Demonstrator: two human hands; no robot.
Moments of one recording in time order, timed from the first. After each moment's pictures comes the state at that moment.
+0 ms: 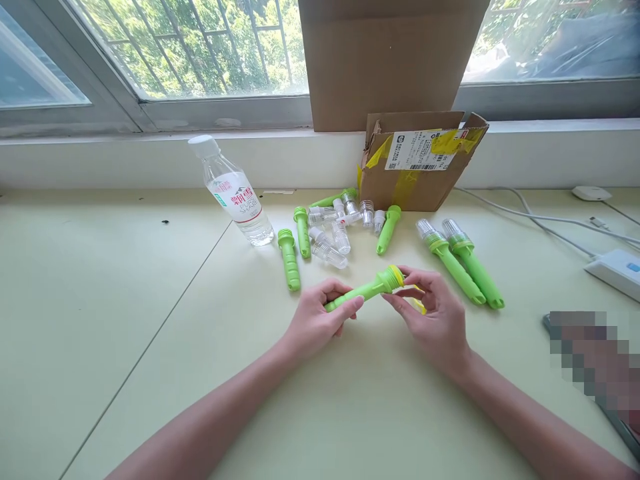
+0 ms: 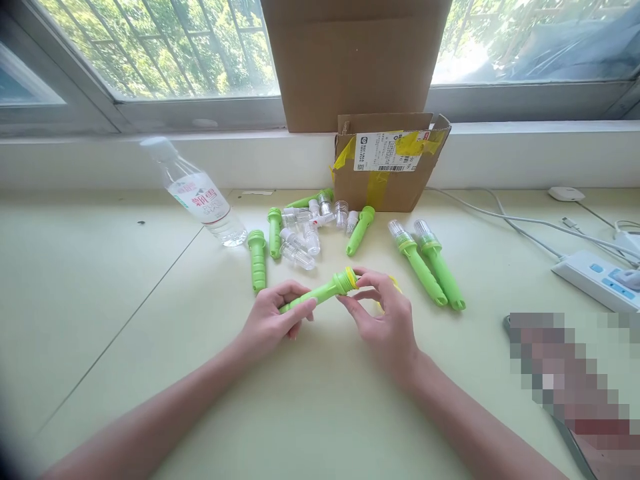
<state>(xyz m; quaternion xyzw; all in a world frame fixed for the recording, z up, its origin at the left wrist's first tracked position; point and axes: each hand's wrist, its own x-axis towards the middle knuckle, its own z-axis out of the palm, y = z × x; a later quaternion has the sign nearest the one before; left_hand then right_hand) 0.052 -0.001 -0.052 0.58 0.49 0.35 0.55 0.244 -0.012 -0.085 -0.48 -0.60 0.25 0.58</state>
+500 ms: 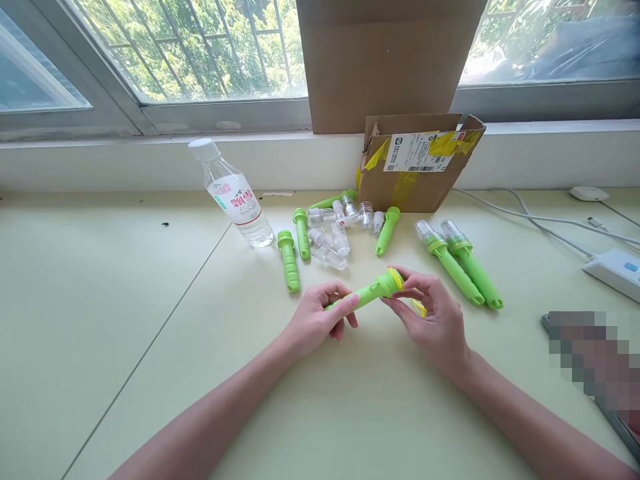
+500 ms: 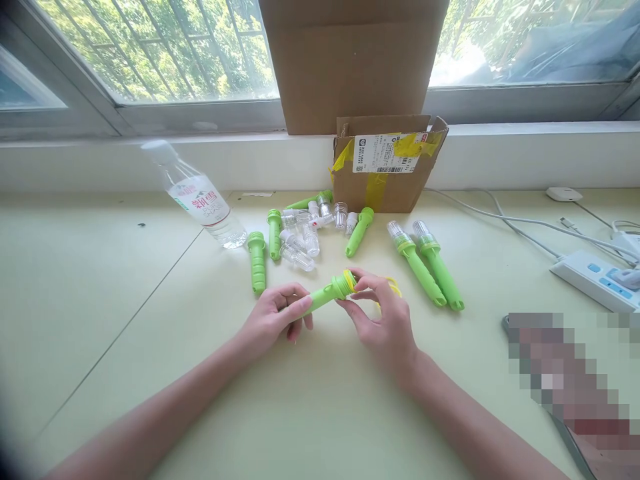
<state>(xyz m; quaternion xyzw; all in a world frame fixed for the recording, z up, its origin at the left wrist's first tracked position) 0.046 0.005 -0.050 0.57 0.45 0.30 0.61 0.246 -0.012 -0.084 -0.46 -0.65 0.22 0.57</state>
